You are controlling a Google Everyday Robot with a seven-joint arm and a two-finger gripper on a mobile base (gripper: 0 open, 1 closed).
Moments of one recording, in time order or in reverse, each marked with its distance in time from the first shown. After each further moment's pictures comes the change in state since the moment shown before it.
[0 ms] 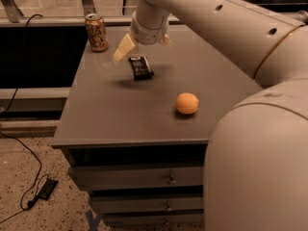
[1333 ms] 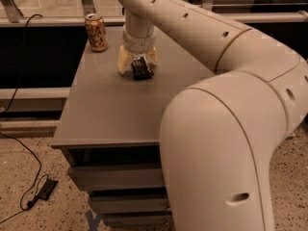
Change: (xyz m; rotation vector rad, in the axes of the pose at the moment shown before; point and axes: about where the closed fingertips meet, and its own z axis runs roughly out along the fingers) arm 0.003 0.016 0.061 -0.006 0.169 0.100
